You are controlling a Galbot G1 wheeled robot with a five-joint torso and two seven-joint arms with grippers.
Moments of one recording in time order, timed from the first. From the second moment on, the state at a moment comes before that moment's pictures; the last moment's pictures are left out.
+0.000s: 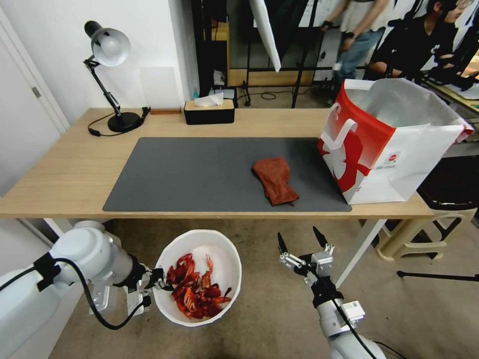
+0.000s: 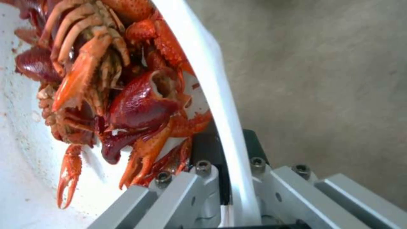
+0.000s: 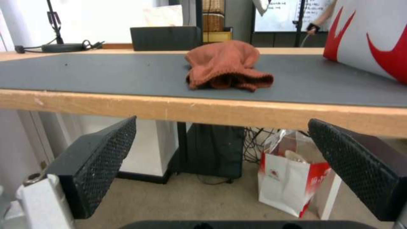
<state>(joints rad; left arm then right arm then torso) 1.15 -0.52 -0.30 -2.10 0.65 -0.82 1.05 -1.65 1.33 0.34 1.96 0.11 0.27 0.04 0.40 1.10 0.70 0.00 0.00</state>
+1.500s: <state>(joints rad) 0.16 -0.86 0.15 -1.60 0.40 -0.63 1.04 -1.66 1.40 0.31 1.94 0.03 0.28 0.04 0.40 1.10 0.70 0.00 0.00</state>
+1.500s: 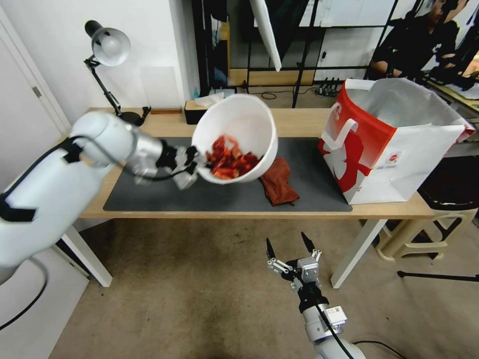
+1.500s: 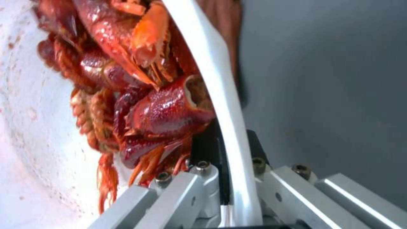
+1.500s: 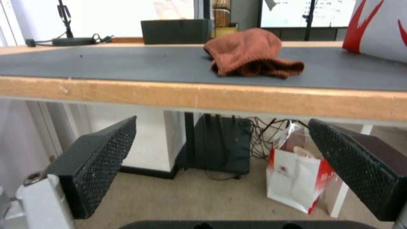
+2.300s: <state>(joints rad) -0.16 -1.31 0.23 -1.14 0.62 -0.68 0.99 -1.67 1.44 0.31 1.92 0.00 0.29 0.04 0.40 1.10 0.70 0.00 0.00</state>
